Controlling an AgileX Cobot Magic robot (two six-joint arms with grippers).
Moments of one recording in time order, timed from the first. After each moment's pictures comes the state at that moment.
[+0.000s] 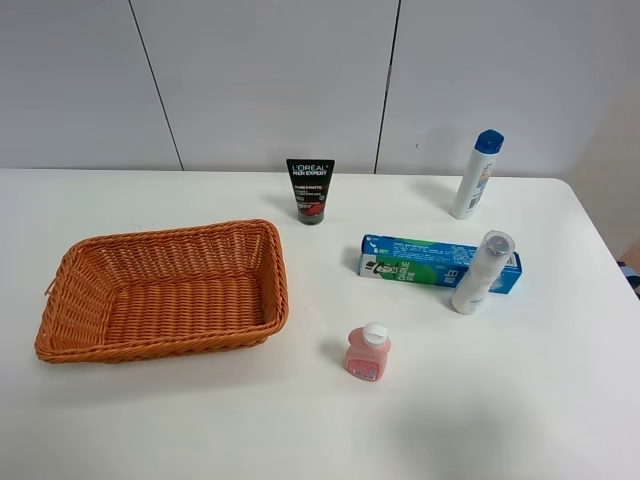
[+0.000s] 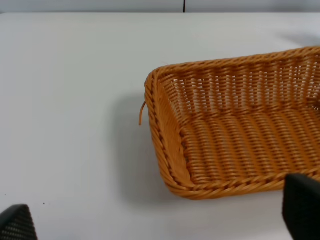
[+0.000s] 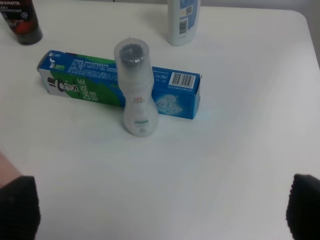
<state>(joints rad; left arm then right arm) 0.09 -0.01 -0.51 -0.02 1.05 0.00 0.03 0.00 -0.50 0.10 1.06 -0.09</state>
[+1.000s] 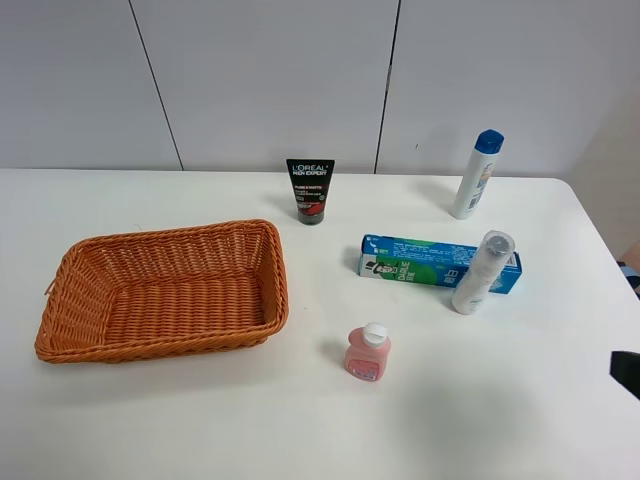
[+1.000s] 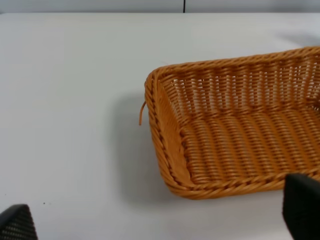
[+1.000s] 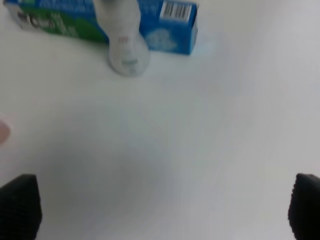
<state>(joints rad) 0.09 -0.01 -0.51 -0.02 1.05 0.00 0.07 0.33 -0.50 0.05 1.06 -0.05</state>
